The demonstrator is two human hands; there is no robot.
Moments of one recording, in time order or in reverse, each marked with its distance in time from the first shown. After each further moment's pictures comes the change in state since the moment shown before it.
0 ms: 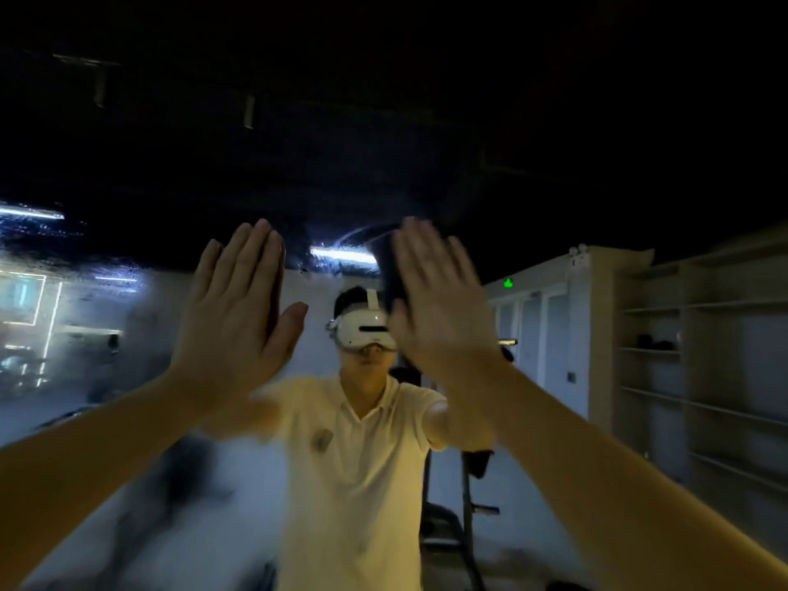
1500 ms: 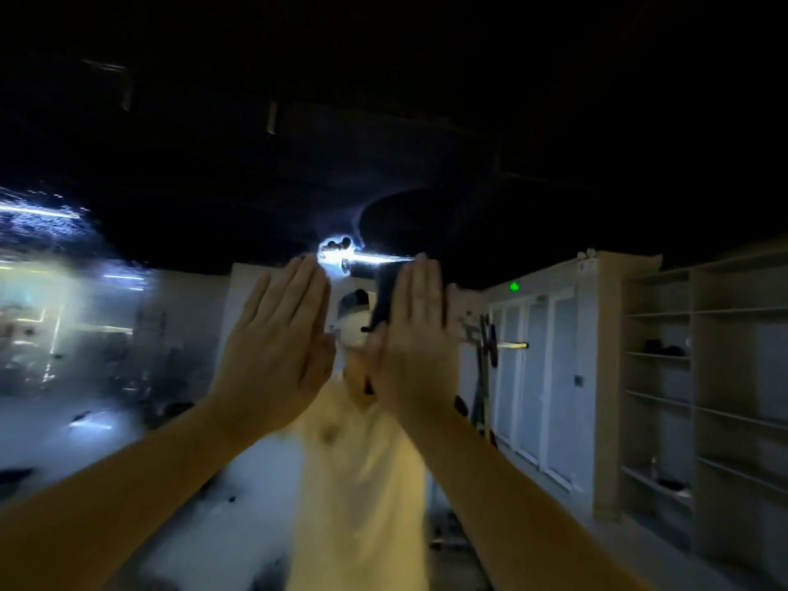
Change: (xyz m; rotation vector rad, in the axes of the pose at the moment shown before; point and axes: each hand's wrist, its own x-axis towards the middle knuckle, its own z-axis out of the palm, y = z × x) left_hand -0.036 -0.038 -0.031 -0.088 -0.086 0.075; right_hand 0.003 -0.134 0.007 0.135 0.017 0.282
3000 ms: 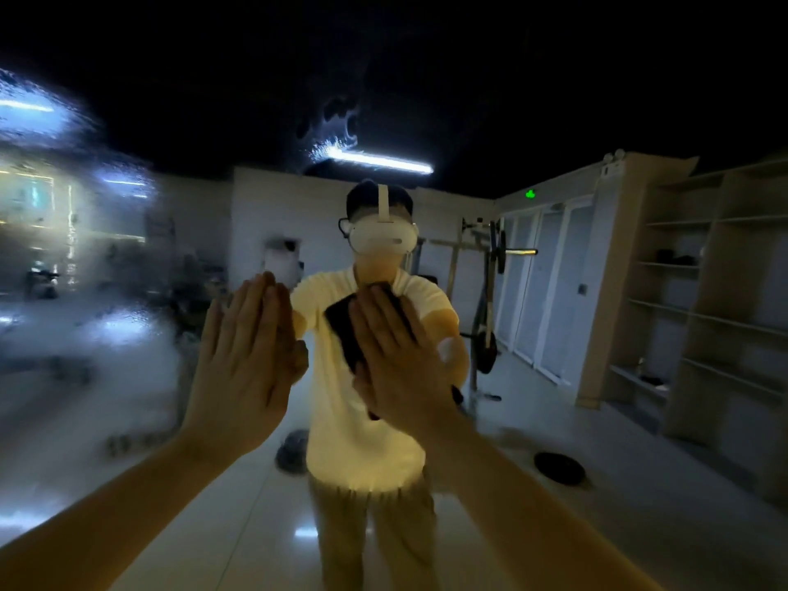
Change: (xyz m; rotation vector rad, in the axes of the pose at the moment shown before) left_hand -0.169 0.027 -0.008 -0.027 -0.144 -0.114; right_hand -0.157 -0.001 0.012 0.019 -0.197 -0.438
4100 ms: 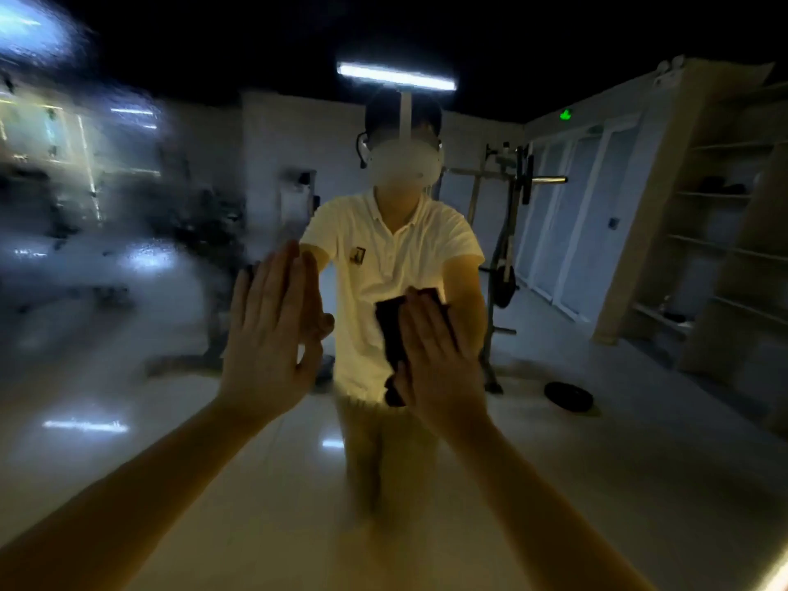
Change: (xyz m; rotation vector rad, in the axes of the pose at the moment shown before) left_hand -0.059 0.042 0.010 -0.113 -0.055 -0.044; right_hand -0.121 -0.029 0.017 0.042 -0.103 0.150
